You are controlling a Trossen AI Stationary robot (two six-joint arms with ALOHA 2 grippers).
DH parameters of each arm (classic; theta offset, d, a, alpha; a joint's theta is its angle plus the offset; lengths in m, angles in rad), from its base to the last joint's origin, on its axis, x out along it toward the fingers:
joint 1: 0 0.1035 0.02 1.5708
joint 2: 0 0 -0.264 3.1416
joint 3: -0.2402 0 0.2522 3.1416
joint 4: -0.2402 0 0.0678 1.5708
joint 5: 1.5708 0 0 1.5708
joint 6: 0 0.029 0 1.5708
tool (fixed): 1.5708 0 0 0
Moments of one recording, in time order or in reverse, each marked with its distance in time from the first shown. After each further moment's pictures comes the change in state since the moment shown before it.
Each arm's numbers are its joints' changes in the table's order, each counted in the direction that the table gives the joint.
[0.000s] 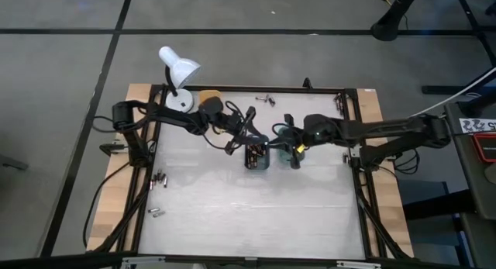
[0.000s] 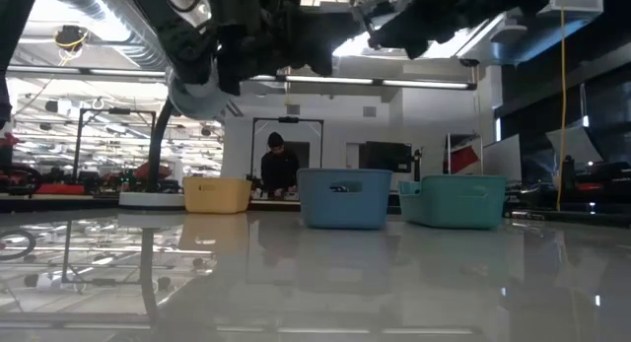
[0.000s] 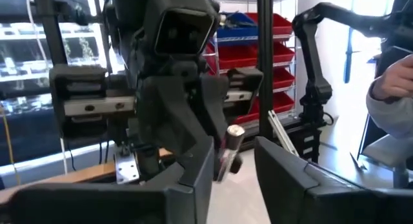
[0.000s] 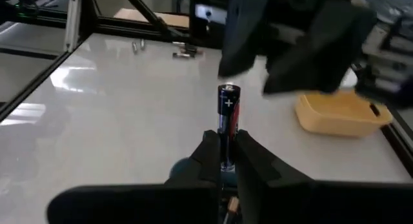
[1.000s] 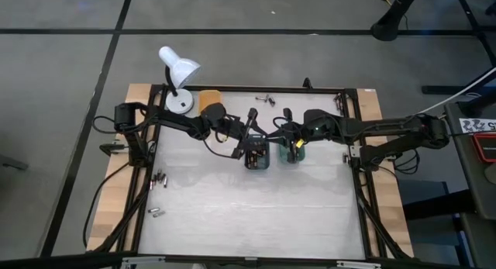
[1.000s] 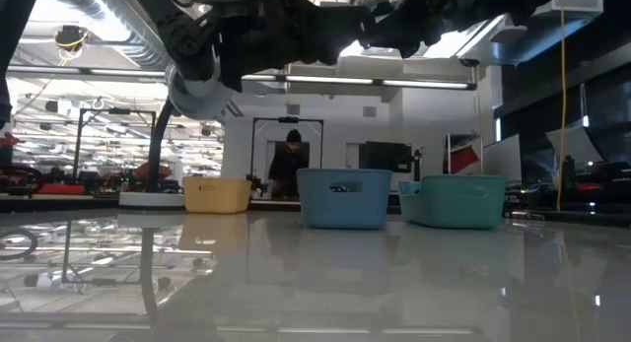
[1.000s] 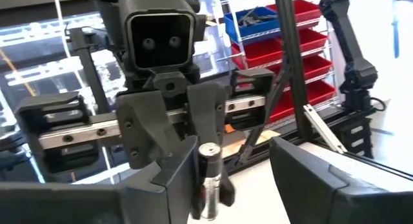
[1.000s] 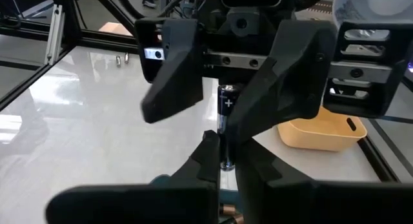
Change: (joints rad) left arm -0.073 -0.015 -0.020 0.009 -0.182 0.189; right arm -0.049 -0.016 0.000 0.077 -0.001 -0.025
